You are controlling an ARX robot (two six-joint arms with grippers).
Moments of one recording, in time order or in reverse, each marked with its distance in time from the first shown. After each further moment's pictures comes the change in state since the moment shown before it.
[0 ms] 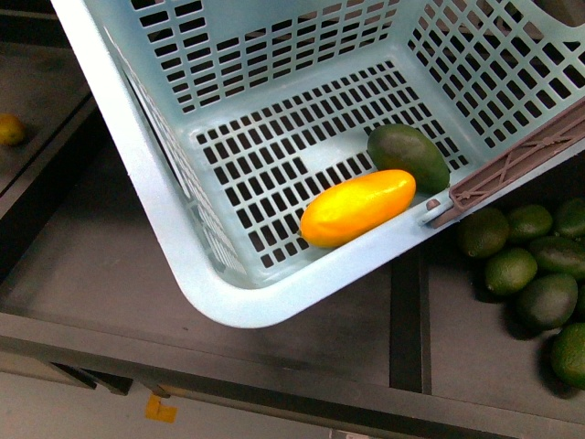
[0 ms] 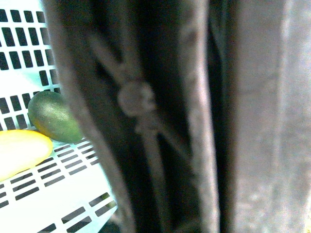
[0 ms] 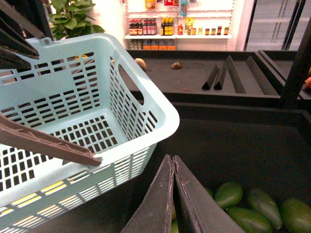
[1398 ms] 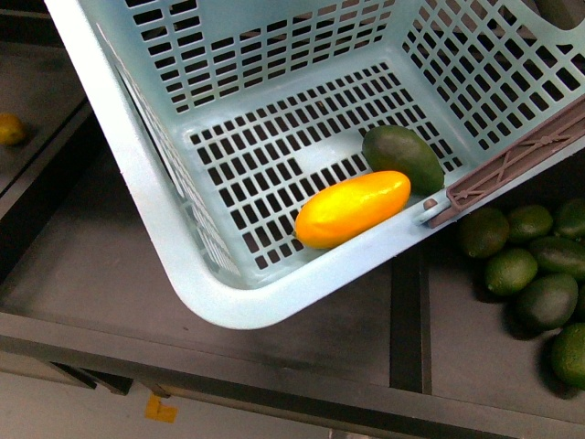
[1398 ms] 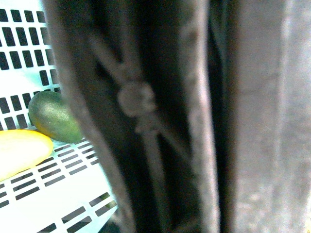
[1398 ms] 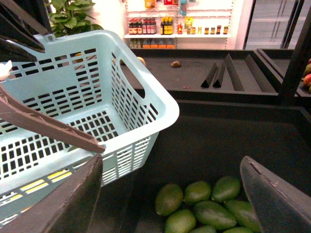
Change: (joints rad) left arm -0.006 0.002 0.008 -0.023 -0.047 -0.025; right arm 0.000 -0.257 0.000 -0.262 0.002 -0.002
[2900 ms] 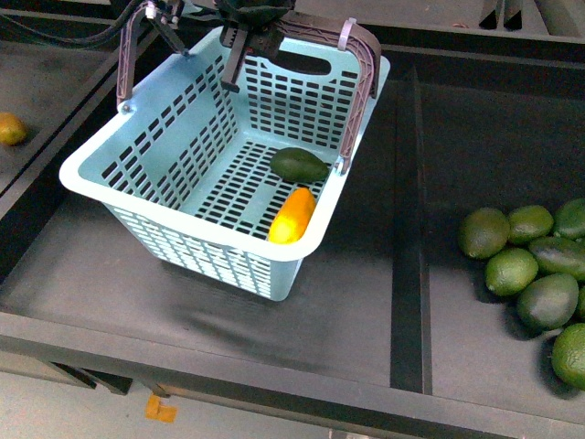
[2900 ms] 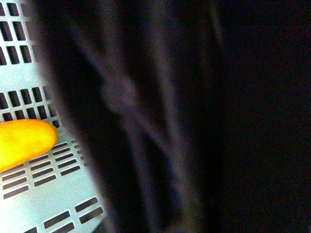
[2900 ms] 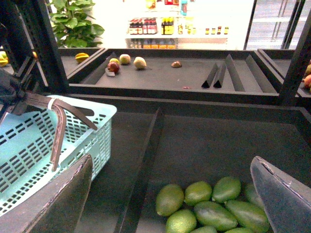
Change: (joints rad) left arm 0.357 0.591 0.430 -0.064 0.022 -0.430; right arm 0.000 -0.001 0.000 0.000 -0.002 0.000
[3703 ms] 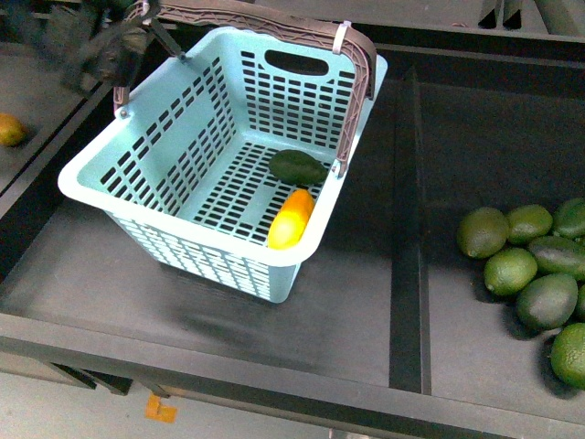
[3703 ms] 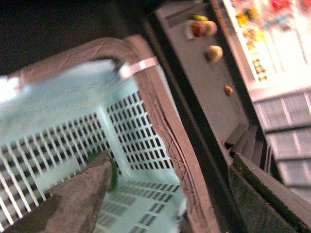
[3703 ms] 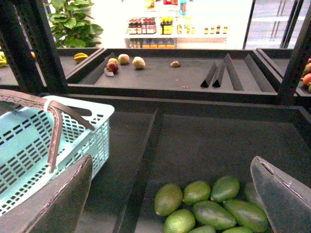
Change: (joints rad) left arm 0.034 -0.639 -1.096 1.004 -0.234 0.576; right arm 0.000 0.000 0.000 0.000 0.002 0.000
